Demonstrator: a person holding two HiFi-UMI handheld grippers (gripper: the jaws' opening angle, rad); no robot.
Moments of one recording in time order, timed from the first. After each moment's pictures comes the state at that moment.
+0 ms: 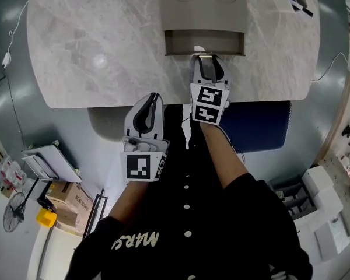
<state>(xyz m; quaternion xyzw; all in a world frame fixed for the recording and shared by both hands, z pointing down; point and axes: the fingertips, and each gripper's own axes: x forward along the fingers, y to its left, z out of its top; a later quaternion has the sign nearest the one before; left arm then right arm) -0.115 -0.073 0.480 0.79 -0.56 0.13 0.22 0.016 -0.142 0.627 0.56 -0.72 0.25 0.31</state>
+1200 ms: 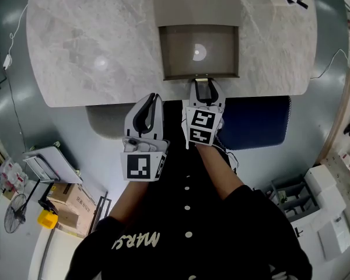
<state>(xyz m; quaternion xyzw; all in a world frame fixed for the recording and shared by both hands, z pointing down) -0.103 -0.057 0.479 0.80 -0.55 0.14 0.21 0.022 -0.053 0.631 0.56 -0.71 0.28 0.33</state>
